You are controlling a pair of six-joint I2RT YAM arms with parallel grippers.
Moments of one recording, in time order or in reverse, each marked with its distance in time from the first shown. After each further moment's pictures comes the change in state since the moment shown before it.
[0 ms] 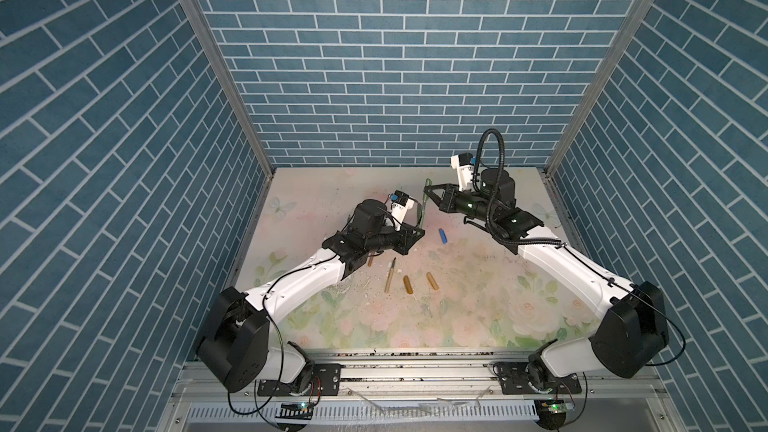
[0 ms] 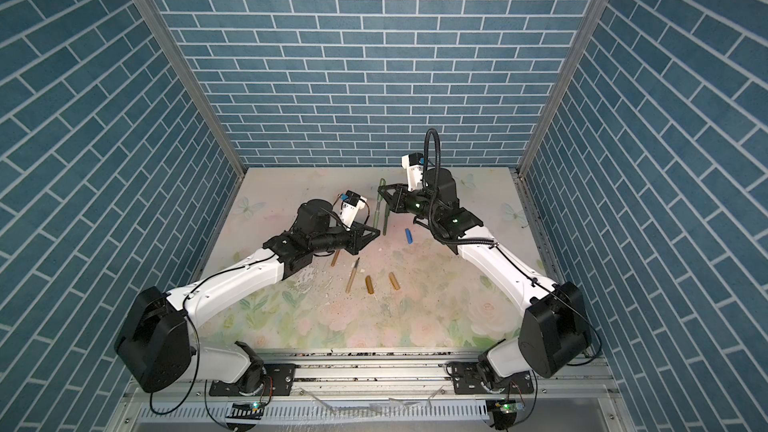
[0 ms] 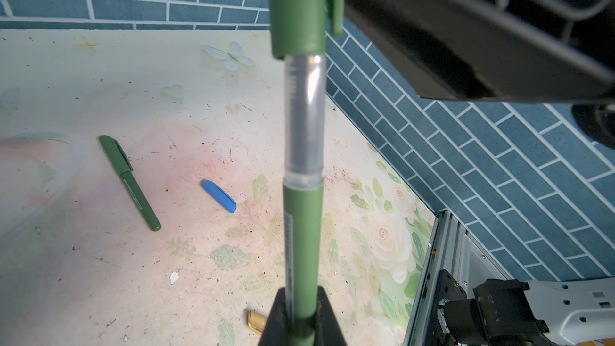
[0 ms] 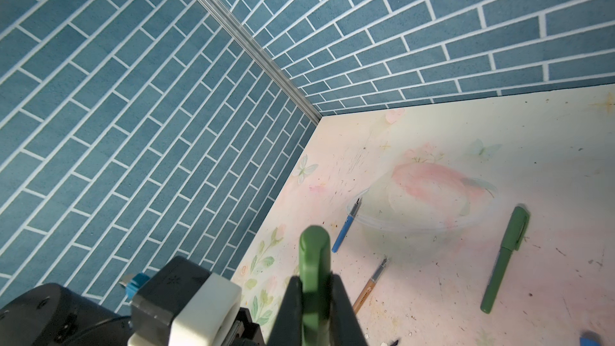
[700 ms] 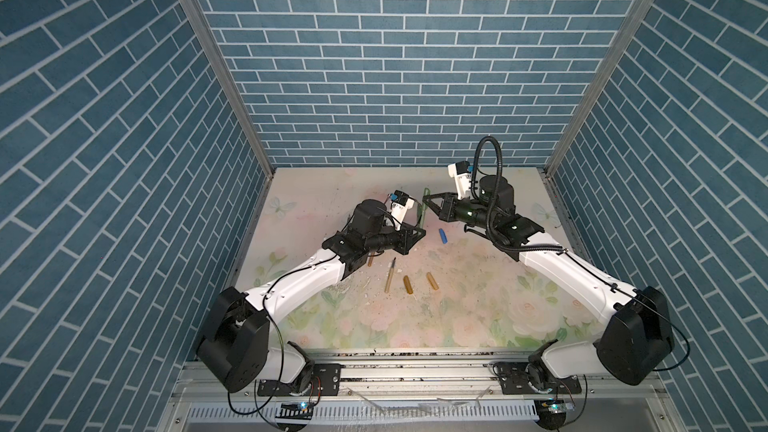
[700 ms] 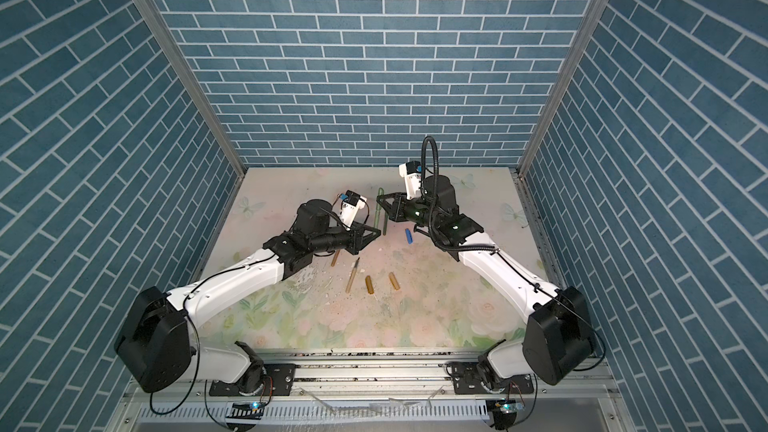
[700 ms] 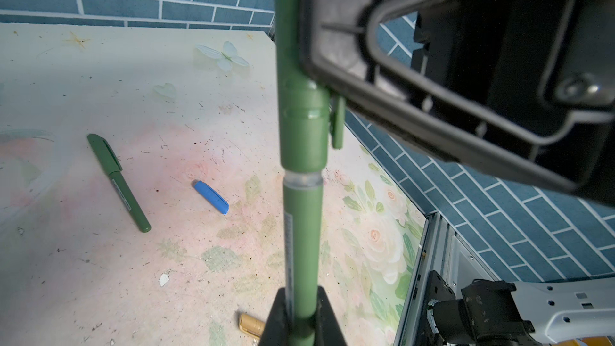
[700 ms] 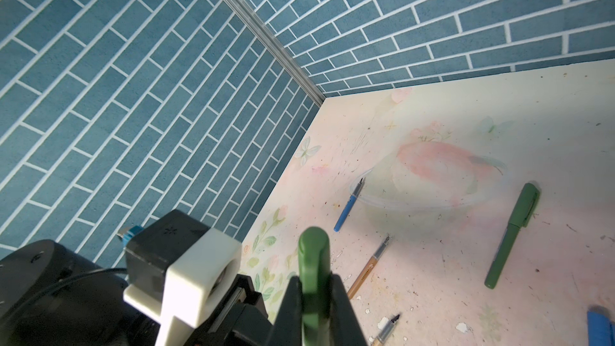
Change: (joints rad) left arm 0.001 0.000 -0.003 0.019 0.016 -0.023; right arm 0.017 -0.039 -0.064 -0.013 -0.023 -0.005
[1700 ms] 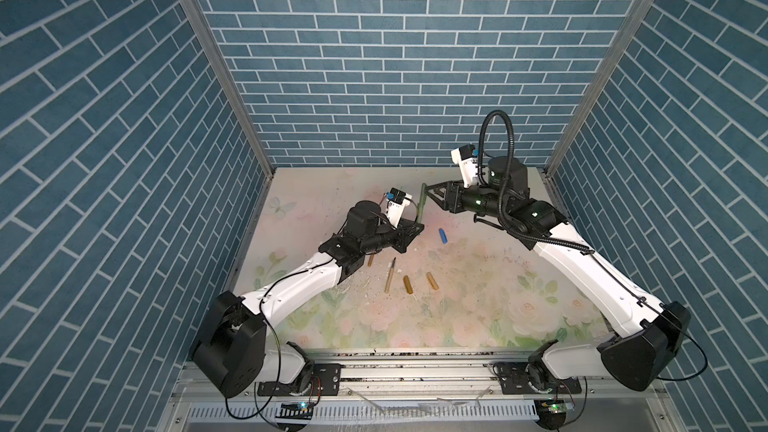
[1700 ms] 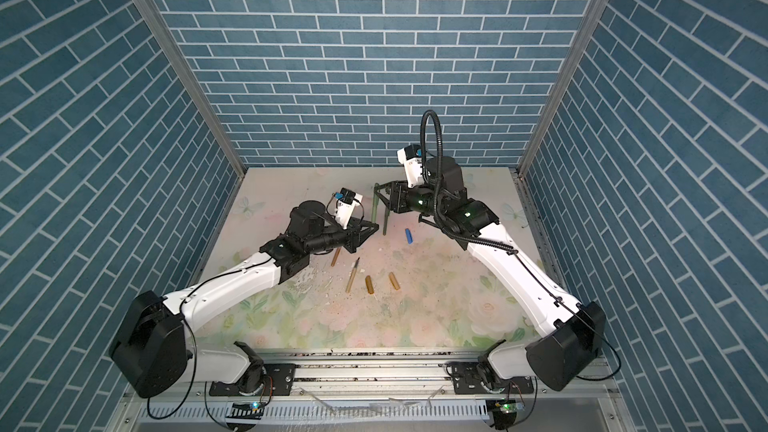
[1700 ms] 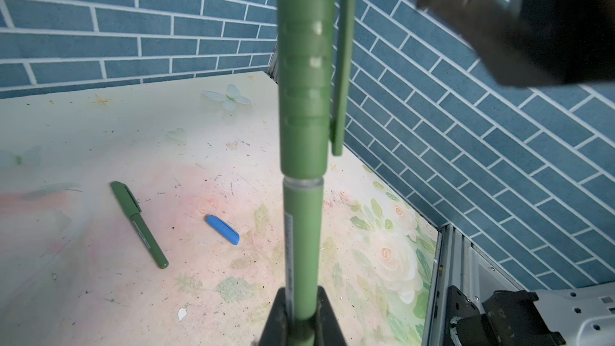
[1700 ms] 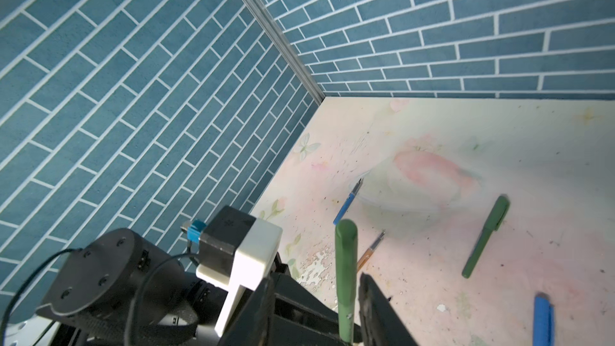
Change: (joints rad) left arm 0.012 -0.039 -0.060 0.129 -0.022 0.067; right arm 0.012 -0.020 0.315 -0.386 0.051 -0.147
